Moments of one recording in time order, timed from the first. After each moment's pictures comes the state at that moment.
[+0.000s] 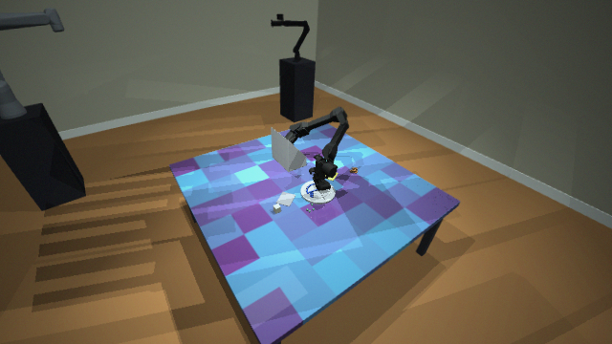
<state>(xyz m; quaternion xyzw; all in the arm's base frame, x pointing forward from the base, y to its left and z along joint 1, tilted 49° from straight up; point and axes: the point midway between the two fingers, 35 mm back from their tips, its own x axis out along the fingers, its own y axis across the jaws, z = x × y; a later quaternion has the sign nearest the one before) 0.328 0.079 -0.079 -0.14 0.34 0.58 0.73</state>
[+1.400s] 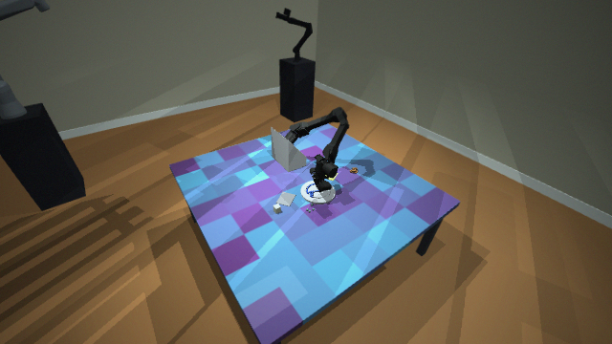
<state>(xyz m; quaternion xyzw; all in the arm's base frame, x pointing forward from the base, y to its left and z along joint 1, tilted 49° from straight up) 0.336 0.072 -0.078 -0.14 0.34 0.58 0.73</state>
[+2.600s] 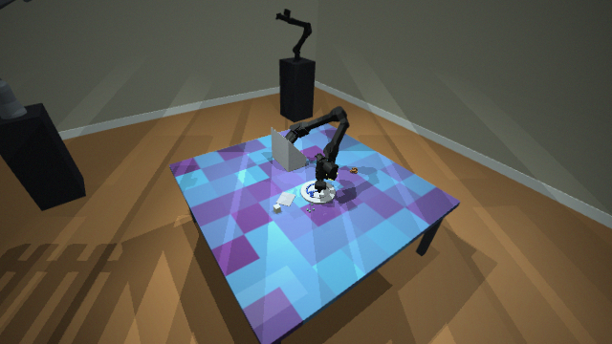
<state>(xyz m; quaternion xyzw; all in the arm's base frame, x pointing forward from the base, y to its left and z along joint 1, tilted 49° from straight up) 0.335 0.070 -0.072 0.00 0.44 0.50 0.74</state>
